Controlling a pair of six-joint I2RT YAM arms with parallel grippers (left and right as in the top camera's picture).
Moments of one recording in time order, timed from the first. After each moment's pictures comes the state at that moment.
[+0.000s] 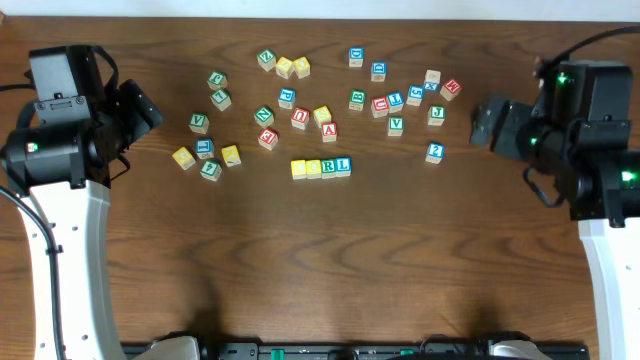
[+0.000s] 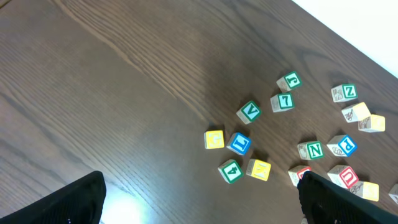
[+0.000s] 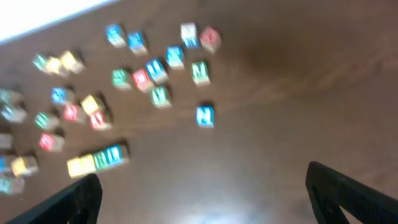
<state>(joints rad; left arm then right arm) 0.16 1.38 1.56 -1.10 -0.17 -0.45 0.06 1.29 1.53 -1.13 0.00 0.32</state>
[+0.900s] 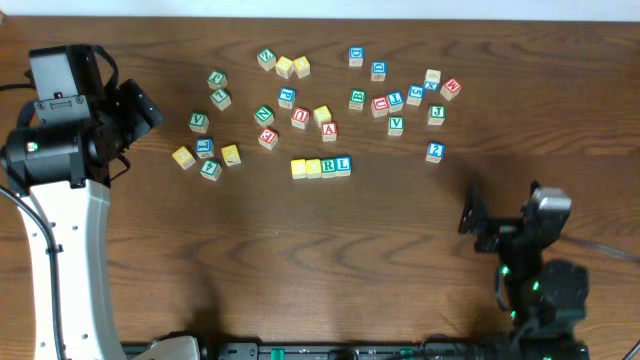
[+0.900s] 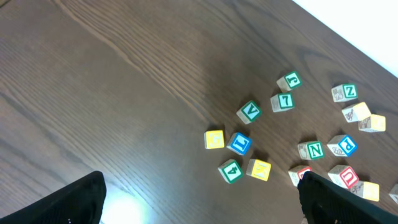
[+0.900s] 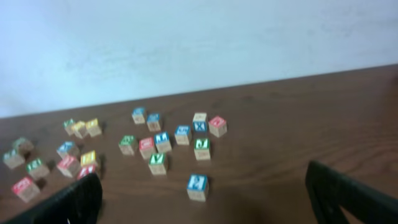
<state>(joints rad) 0.16 1.38 1.56 -1.10 -0.17 -0.45 0.06 0.29 0.31 -0.14 0.01 0.15</state>
